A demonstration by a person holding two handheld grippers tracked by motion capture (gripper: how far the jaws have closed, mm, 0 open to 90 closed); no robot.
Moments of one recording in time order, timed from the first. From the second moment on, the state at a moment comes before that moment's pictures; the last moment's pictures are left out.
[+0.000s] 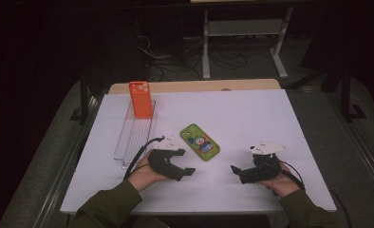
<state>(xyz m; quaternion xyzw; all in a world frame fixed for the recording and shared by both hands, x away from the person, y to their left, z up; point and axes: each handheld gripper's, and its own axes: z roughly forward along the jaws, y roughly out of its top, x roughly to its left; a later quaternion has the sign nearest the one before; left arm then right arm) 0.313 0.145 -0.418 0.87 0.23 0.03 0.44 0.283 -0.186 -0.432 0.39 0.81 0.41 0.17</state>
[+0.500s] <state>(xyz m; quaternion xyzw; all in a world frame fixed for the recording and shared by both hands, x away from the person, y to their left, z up) 0.310 0.141 -0.423 0.87 0.23 0.05 0.44 0.297 -0.170 -0.416 0.40 0.81 0.40 0.14</state>
